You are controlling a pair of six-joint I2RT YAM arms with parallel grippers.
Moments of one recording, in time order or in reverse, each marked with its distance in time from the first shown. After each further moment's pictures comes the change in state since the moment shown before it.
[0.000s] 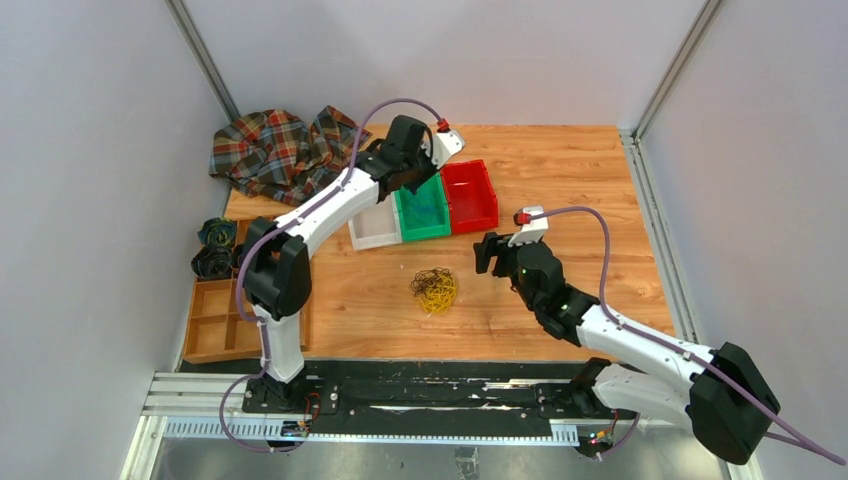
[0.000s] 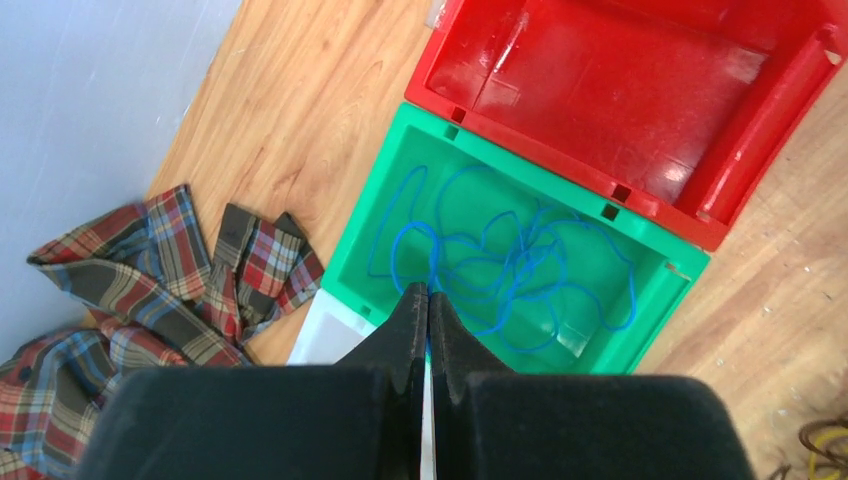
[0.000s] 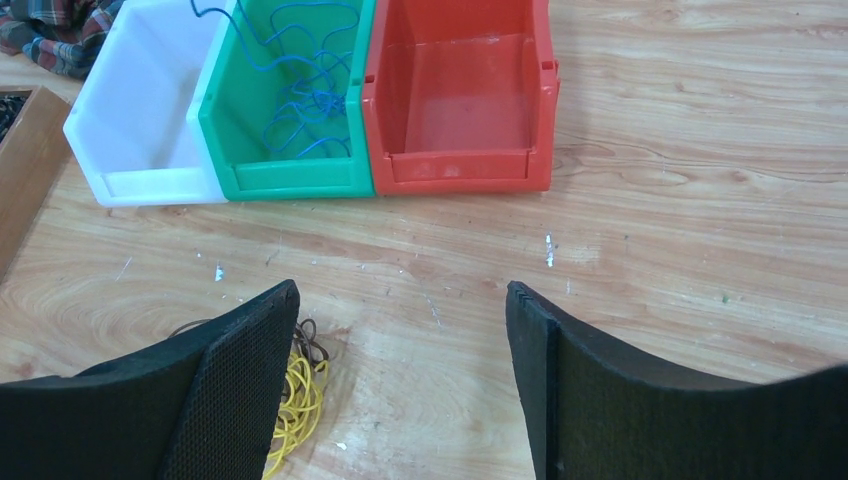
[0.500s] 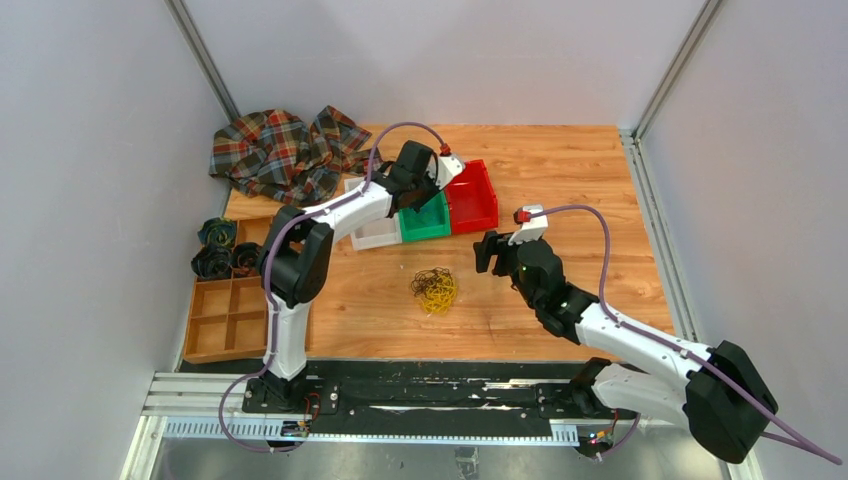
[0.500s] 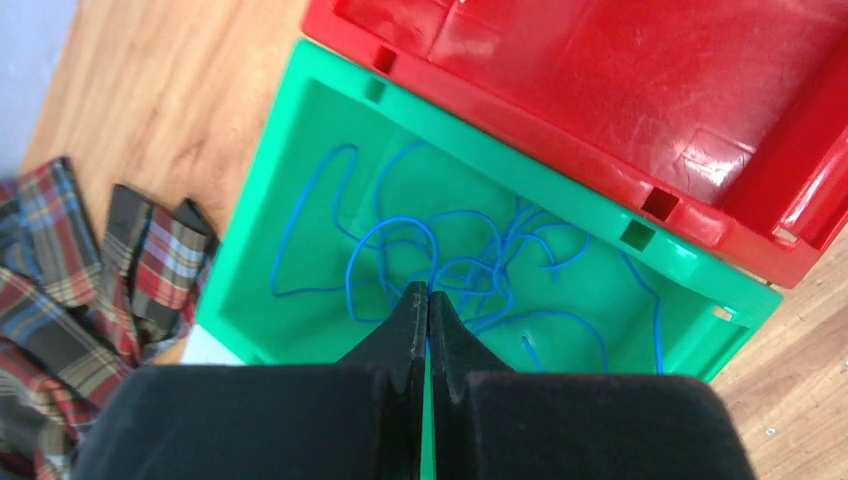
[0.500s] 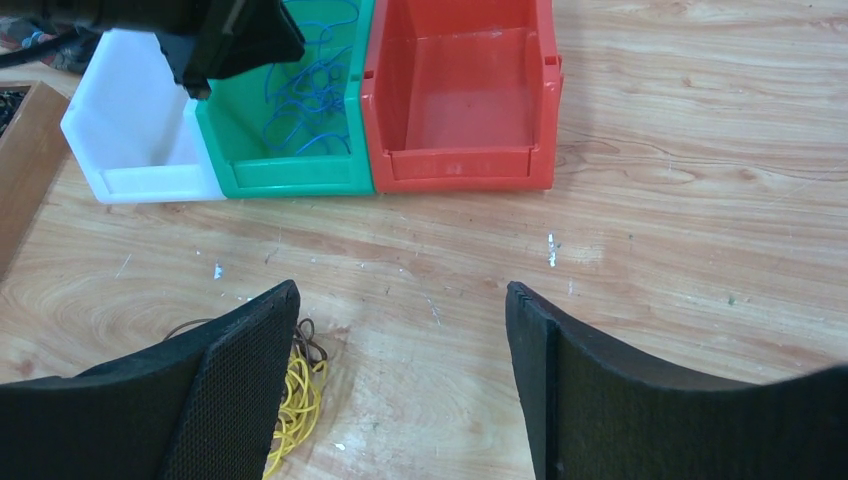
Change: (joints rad) left arm 0.000 0.137 -0.121 0.194 -0.033 -0.022; right arm -0.027 0.016 0.003 0.003 -0.031 0.003
